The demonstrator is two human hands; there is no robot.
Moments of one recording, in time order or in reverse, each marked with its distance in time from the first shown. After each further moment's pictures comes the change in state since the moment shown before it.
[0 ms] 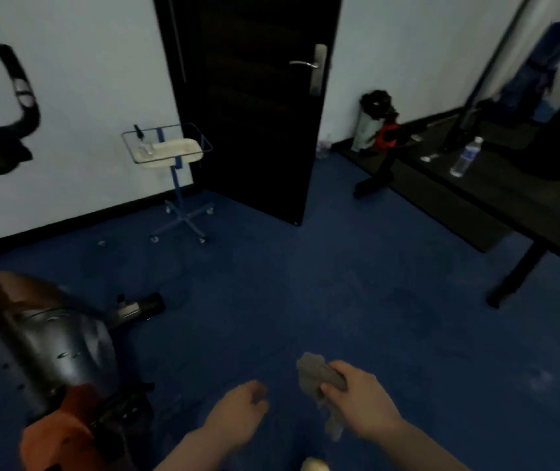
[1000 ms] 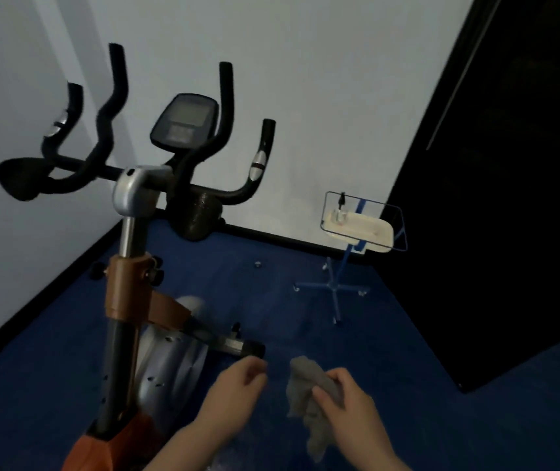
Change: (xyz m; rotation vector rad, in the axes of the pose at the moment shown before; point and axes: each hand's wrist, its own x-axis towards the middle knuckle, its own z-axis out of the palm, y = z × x) left_hand 0.145 -0.005 -0.299 -0.493 0.776 -0.312; right_hand 0.331 -0.314 -0.023 -0.060 -0.352 -0.493
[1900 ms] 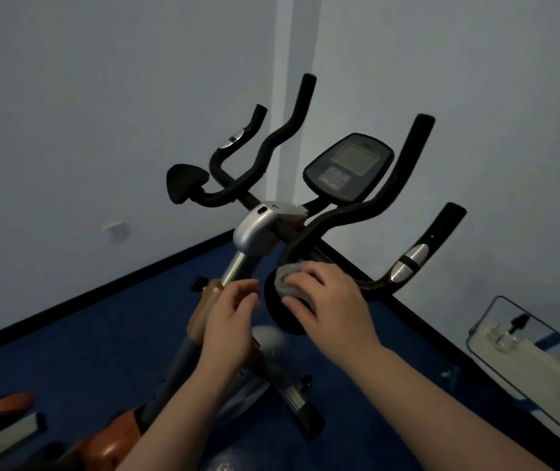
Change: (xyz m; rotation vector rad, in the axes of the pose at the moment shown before) left_hand 0.112 0.071 -0.170 -0.689 1.029 -0.027; right_hand 0.242 -0.276 0.045 -0.453 -0.084 -1.352
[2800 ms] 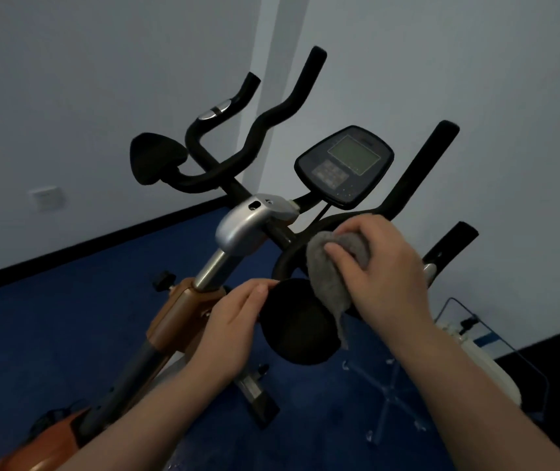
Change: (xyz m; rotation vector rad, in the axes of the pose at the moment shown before) left_hand 0.049 -0.020 0.005 -0.154 -0.356 0.155; right_hand 0.065 0.006 -0.041 -0.029 0.142 0.161
